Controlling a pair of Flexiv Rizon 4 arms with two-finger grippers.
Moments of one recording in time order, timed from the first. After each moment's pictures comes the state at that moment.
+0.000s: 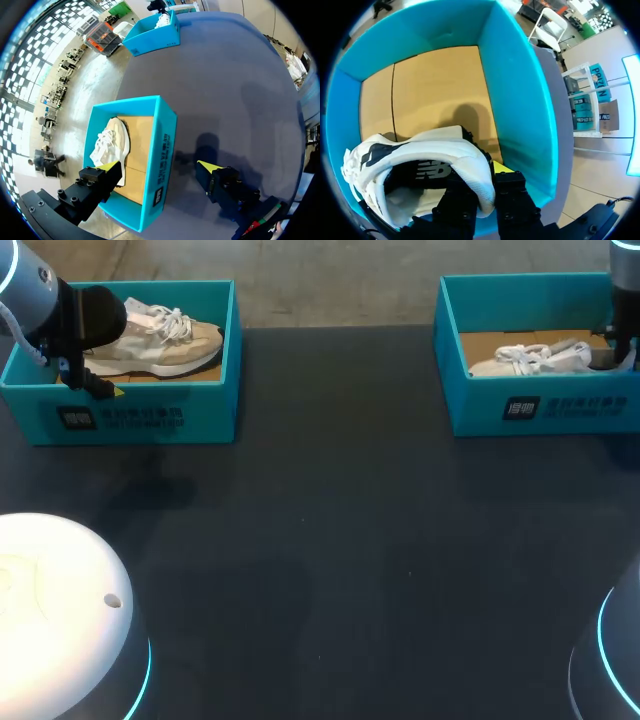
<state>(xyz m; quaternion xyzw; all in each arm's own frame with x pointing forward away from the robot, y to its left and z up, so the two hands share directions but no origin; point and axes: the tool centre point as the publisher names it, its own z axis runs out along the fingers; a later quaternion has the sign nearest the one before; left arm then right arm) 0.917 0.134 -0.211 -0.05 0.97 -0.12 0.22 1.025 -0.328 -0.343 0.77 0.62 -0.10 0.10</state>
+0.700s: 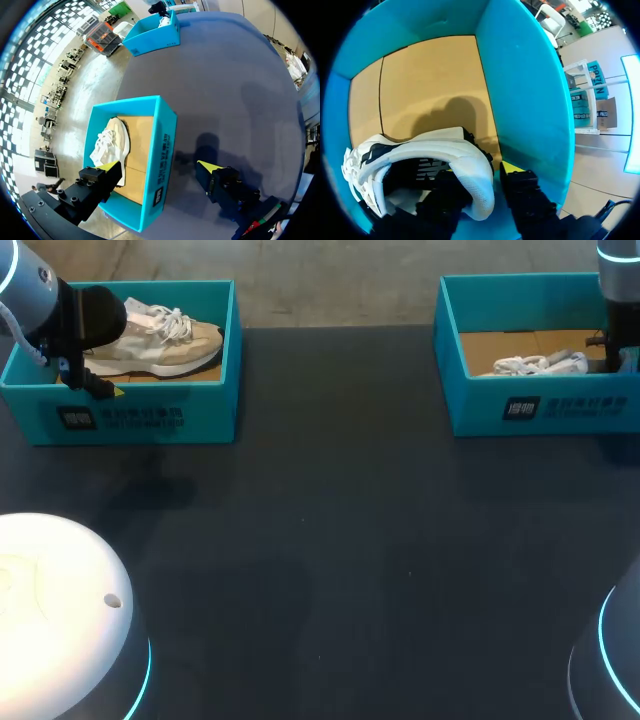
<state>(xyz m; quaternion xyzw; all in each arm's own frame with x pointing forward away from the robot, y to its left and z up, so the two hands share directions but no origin) 0.917 0.134 -0.211 -0.05 0.97 -0.12 0.22 1.026 -0.333 -0.363 0.78 0.61 -0.12 0.10</state>
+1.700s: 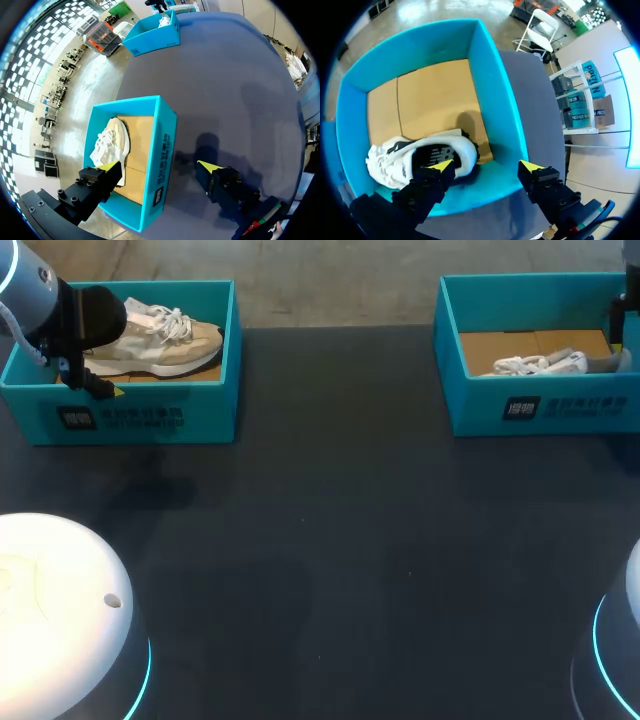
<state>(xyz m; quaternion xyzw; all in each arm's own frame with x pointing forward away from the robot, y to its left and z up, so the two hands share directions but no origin) 0.917 0.134 -0.211 -0.05 0.97 -0.12 0.22 1.020 -0.331 -0.290 0.78 0.60 -0.08 0.12</state>
